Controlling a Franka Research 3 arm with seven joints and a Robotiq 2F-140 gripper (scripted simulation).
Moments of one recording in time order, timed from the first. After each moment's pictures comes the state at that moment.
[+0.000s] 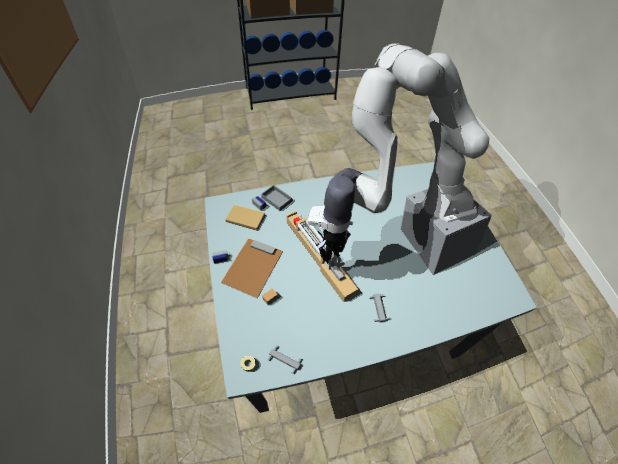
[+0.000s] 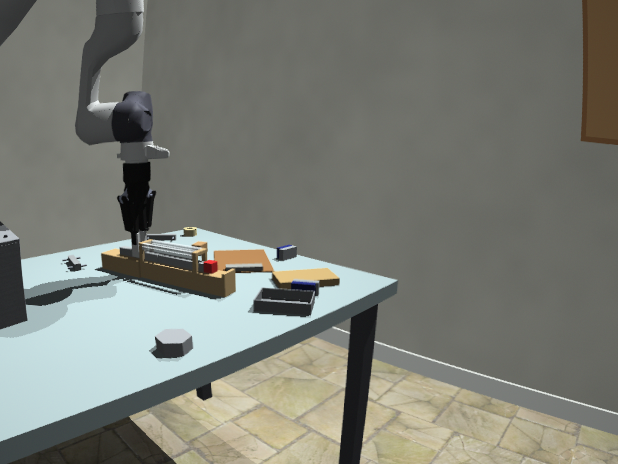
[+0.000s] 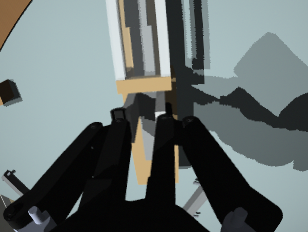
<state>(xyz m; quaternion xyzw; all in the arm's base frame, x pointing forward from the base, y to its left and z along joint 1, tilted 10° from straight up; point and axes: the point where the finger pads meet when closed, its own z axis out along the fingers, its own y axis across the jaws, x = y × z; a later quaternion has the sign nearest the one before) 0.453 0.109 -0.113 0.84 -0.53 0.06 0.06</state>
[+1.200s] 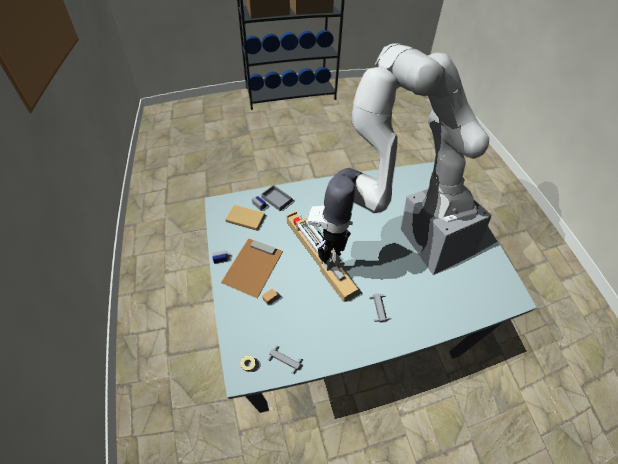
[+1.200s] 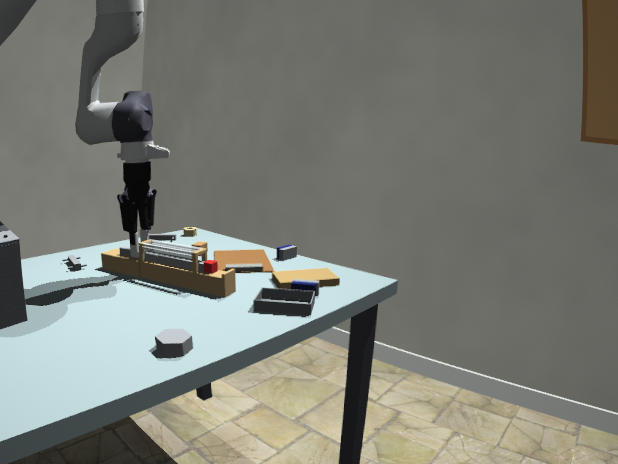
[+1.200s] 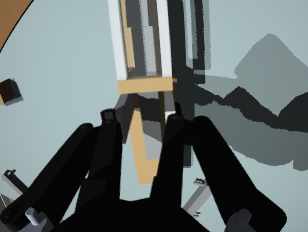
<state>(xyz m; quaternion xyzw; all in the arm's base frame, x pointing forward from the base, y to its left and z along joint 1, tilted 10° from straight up) 0.454 0.109 -0.112 0.84 -0.53 0.06 0.06</state>
